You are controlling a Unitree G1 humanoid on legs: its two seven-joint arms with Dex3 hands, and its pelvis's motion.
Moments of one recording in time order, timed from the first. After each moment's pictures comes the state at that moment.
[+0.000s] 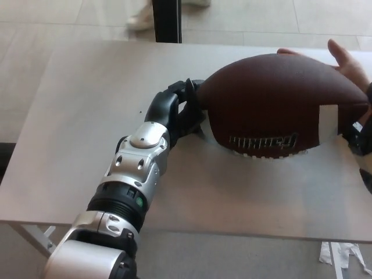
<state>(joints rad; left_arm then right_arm) -0.77 -0.08 0.03 0.91 -0.05 0.19 -0.02 -0.12 -0.11 -0.22 -0.21 0.32 0.41 -0.06</state>
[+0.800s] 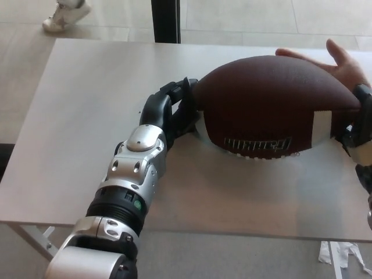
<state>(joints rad) -0.75 -0.09 0.07 0.89 -0.08 0.19 0.04 -0.18 -0.10 -0.20 -0.14 0.26 0.47 -0.14</state>
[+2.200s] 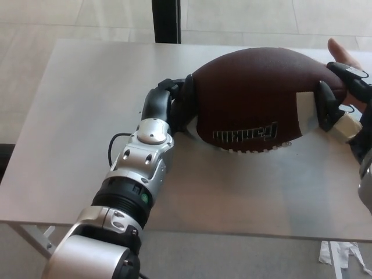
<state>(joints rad) -0.78 -0.08 -0.02 0.91 -0.02 0.24 0.19 -0.31 -0.13 -0.12 -0.07 0.16 0.51 -0.16</state>
